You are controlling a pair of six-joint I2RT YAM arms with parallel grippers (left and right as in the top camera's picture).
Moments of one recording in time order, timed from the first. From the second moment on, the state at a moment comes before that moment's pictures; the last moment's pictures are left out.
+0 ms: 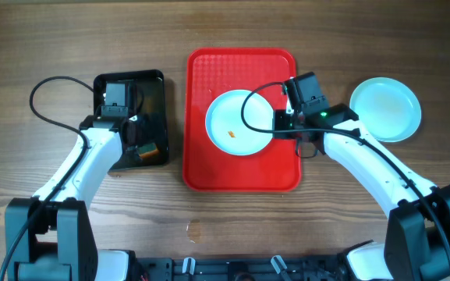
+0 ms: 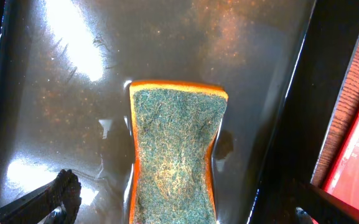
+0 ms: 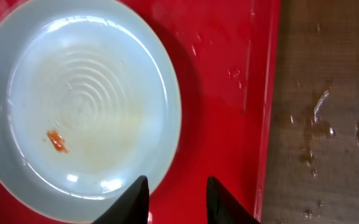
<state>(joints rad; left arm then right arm) -0.07 1.57 0.90 -0.56 -0.05 -0.42 0.37 1.59 1.01 -0.55 -0.03 0.33</state>
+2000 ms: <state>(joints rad) -0.07 1.70 0.90 -0.51 -0.01 -0.50 0.36 1.81 1.00 -0.47 -0.16 0.13</state>
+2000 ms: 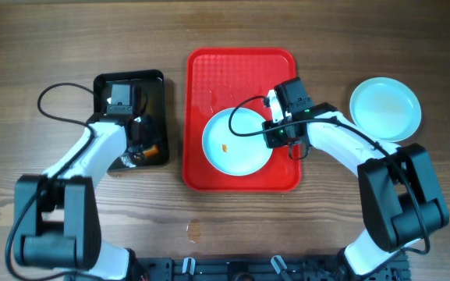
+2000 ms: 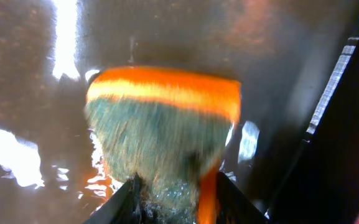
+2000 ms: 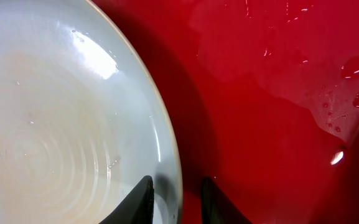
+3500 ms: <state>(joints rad) -0.04 1.54 0.85 -0.58 -0.05 -0.40 0.36 1.81 1.00 -0.49 -0.16 0.13</state>
